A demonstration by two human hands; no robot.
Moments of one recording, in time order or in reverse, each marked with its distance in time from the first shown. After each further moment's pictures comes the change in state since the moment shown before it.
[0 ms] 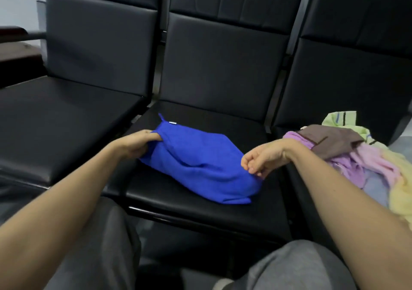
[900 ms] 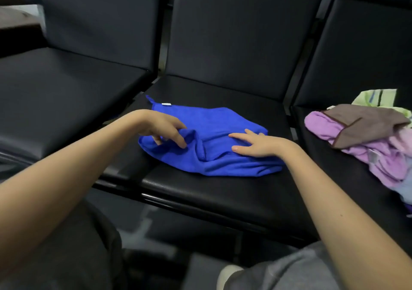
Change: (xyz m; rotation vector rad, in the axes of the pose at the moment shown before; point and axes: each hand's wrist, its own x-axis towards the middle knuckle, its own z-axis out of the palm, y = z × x) left_hand 0.015 0.016 0.035 0.806 -0.153 -0.297; right_hand 0.064 0.007 0.034 -0.555 0.498 0.060
